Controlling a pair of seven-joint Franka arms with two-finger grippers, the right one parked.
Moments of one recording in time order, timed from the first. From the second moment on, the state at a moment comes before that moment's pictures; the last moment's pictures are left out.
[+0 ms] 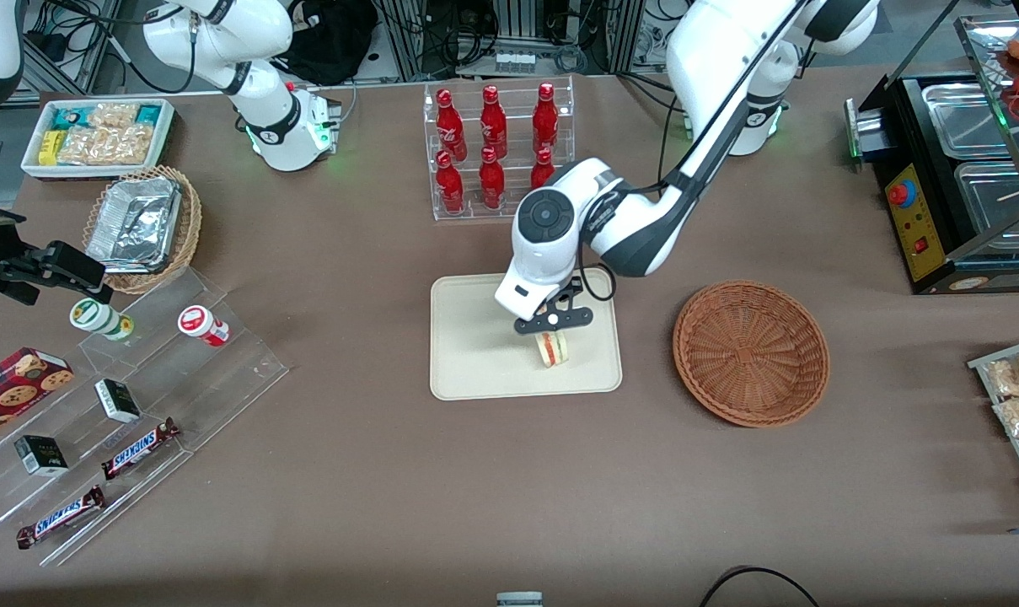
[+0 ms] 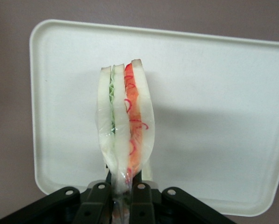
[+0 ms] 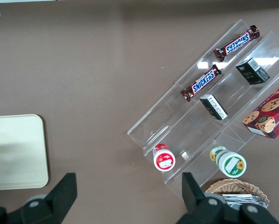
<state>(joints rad) -0.55 0.59 -0.27 -1.62 0.12 2.13 -0.98</state>
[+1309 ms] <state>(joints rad) -0.59 0.65 -0.27 -1.61 0.18 2.17 -0.98</state>
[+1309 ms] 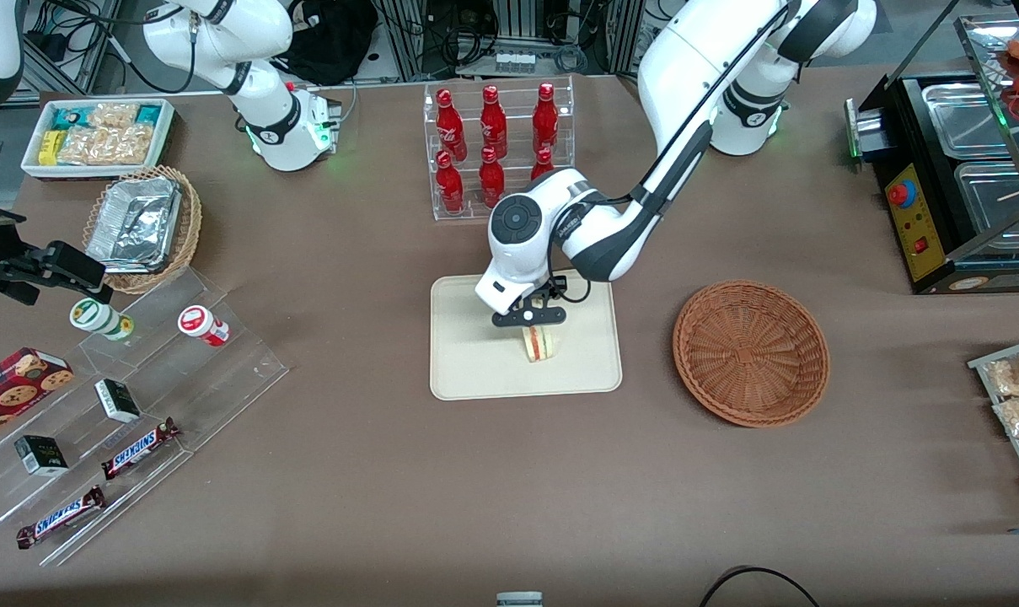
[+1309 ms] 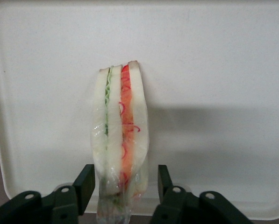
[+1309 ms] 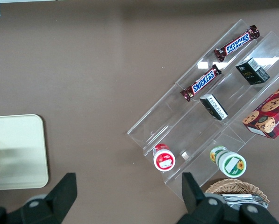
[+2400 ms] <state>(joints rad) -0.13 0.22 -0.25 -1.58 0.17 1.65 -0.78</state>
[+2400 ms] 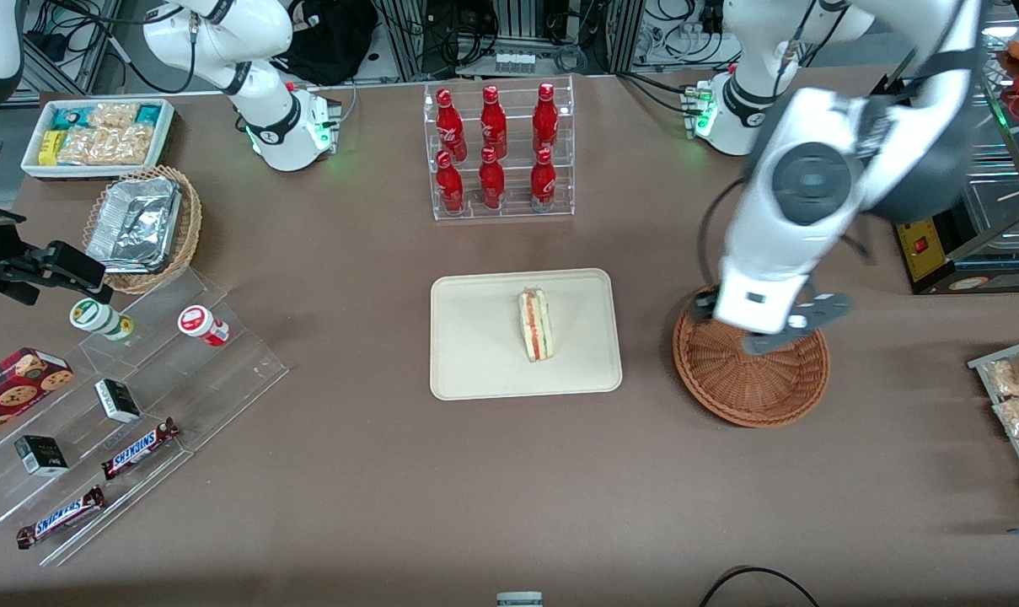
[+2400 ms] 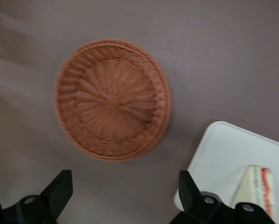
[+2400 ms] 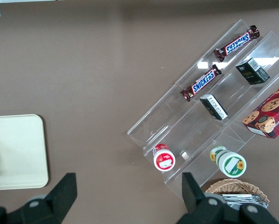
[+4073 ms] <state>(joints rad) 0.04 -0.04 -0.13 -1.60 0.05 1.37 -0.17</state>
